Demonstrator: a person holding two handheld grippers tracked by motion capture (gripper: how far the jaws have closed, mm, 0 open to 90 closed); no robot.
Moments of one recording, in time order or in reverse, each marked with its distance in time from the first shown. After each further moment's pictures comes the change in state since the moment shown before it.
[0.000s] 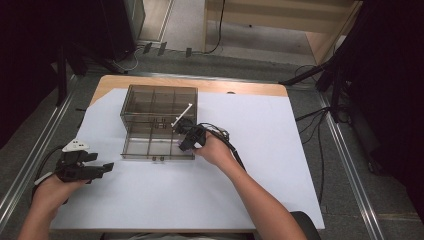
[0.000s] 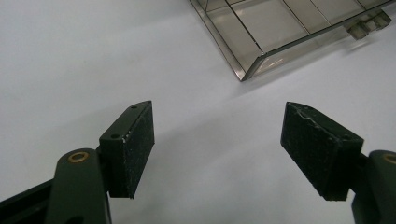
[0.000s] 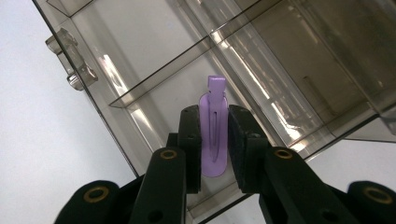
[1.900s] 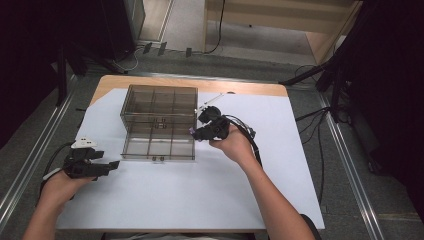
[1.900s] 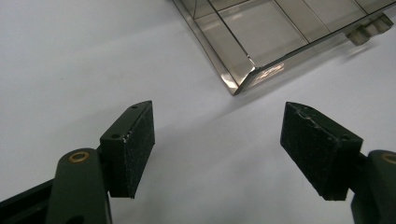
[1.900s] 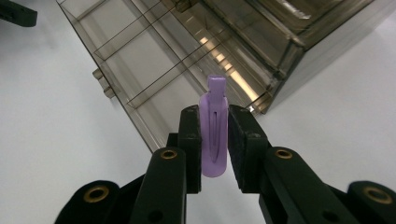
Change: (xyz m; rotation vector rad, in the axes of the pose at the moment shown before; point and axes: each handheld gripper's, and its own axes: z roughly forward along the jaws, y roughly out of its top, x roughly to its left) left arm -0.005 0.010 0.015 0.012 -0.018 0.020; right arm -0.026 -0.030 -0.069 -0.211 0.041 0.074
